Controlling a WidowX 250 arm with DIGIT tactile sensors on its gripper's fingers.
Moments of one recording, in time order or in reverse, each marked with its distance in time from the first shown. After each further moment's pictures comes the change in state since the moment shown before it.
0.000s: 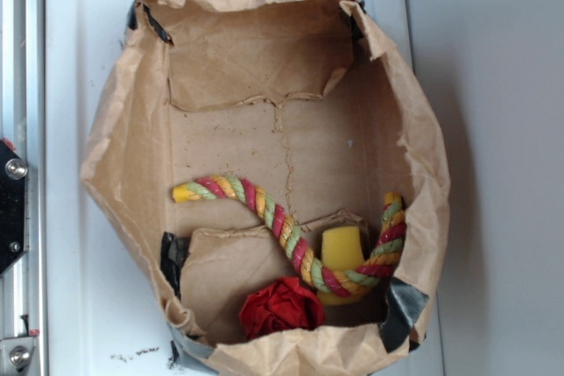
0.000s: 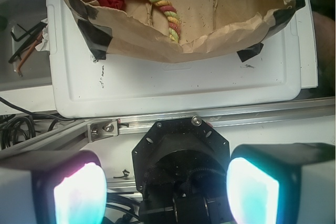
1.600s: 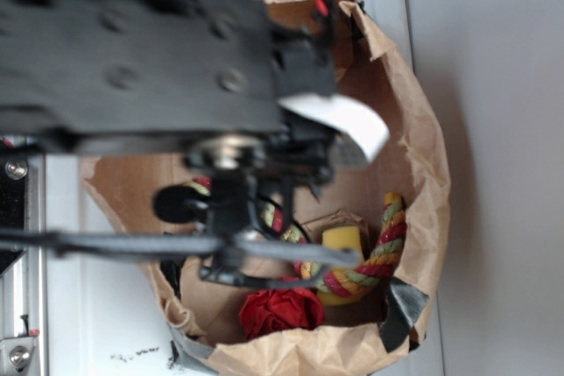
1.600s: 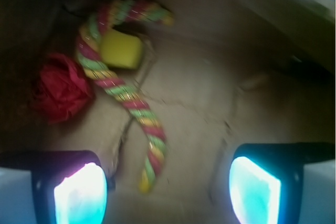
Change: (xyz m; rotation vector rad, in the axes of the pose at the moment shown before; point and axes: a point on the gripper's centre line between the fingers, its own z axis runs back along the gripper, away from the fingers) arm 0.147 0.020 -0.124 0.022 -0.131 -0.359
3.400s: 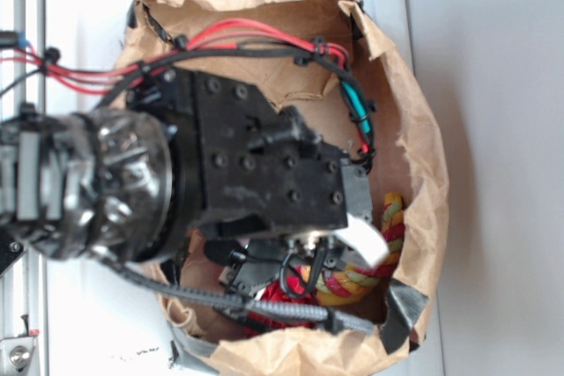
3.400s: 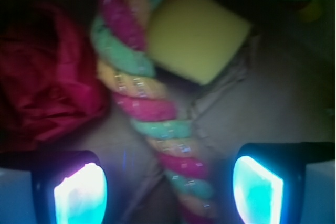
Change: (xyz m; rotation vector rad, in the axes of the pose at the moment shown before) arm 0.010 -0.036 -0.077 -0.085 0.027 -0.276
